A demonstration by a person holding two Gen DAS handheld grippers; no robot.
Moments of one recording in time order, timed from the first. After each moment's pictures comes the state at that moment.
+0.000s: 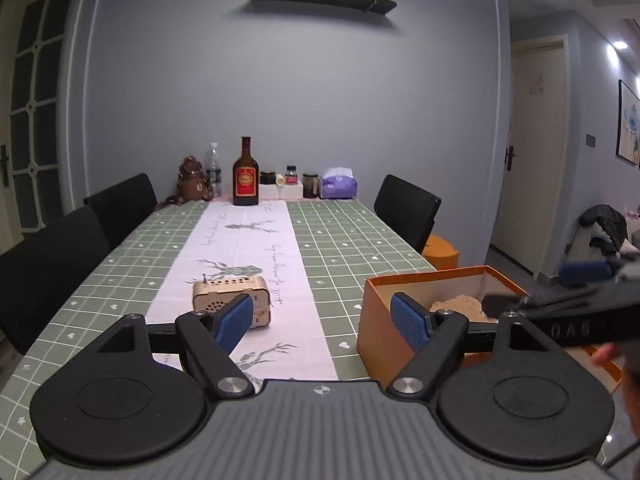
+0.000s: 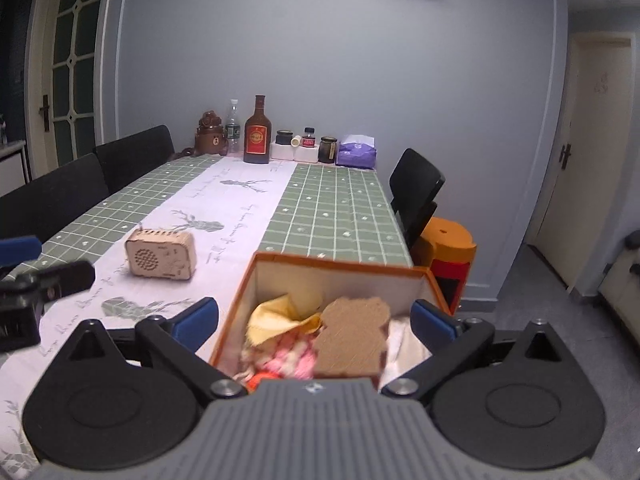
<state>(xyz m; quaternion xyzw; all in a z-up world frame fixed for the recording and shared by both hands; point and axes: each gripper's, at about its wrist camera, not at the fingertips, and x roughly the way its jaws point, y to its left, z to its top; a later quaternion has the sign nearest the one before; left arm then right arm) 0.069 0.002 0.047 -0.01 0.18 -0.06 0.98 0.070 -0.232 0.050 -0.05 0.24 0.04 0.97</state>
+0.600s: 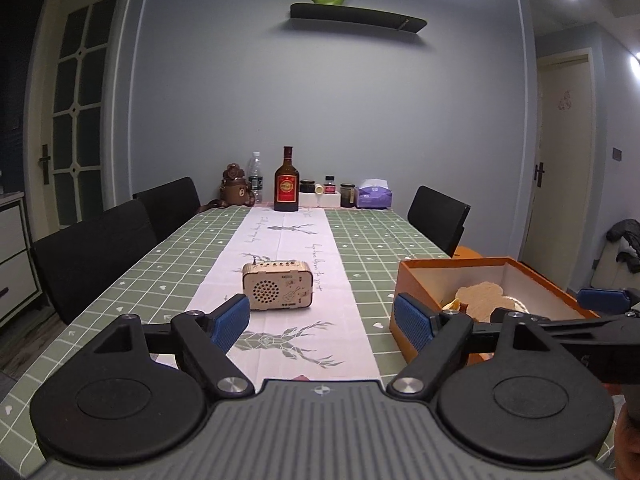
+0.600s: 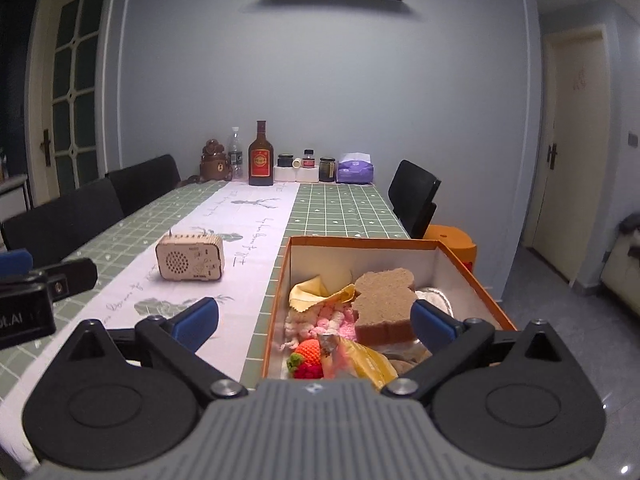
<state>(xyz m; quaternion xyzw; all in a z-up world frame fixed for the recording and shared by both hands) 0.014 0.016 0.026 -0.02 0.16 0.00 0.99 0.004 -0.193 0.017 -0.03 0.19 0.02 0.98</state>
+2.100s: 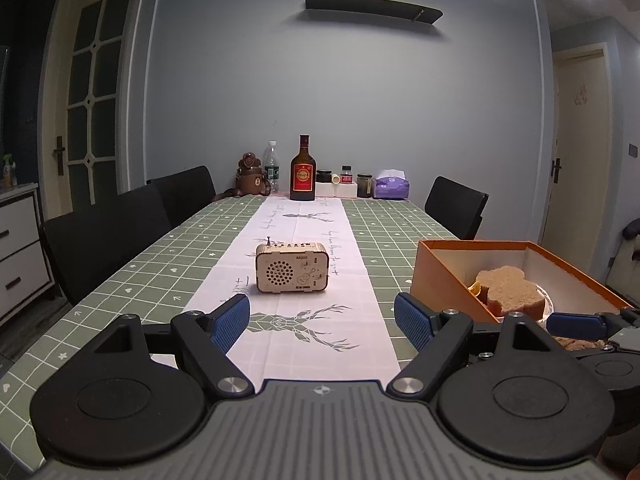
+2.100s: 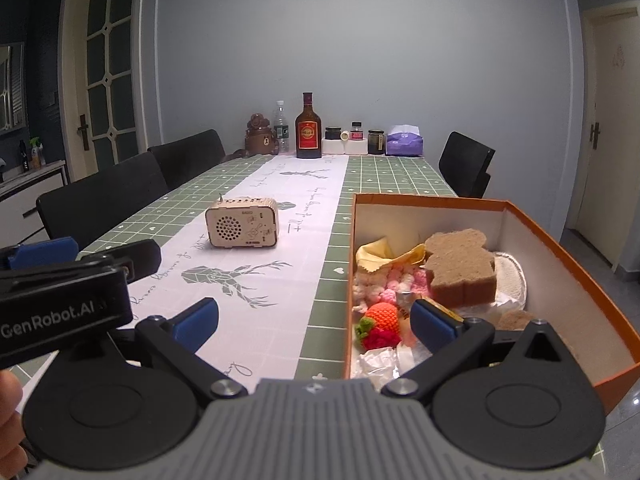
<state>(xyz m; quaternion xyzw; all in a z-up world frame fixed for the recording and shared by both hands) 0.015 0.018 0.001 -0.02 0.16 0.02 0.99 0.020 -0.168 -0.018 0.00 0.23 0.09 0.97</state>
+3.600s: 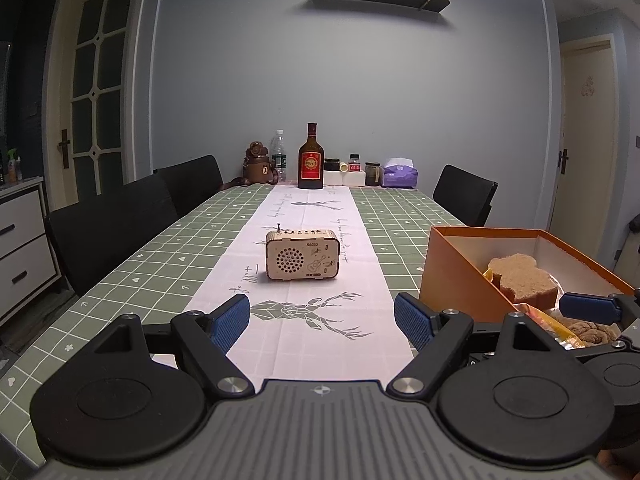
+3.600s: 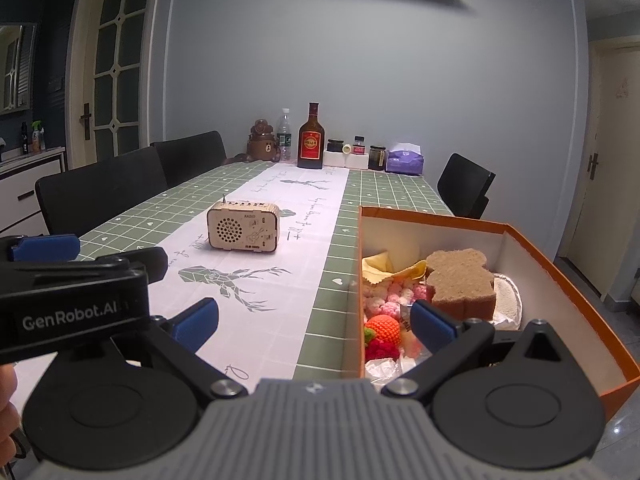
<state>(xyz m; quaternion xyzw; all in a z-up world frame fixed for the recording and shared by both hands) 0.021 0.019 -0.005 -0.01 0.18 0.03 0.98 0.012 -0.152 -0.022 -0.04 0.20 0.08 0.97</state>
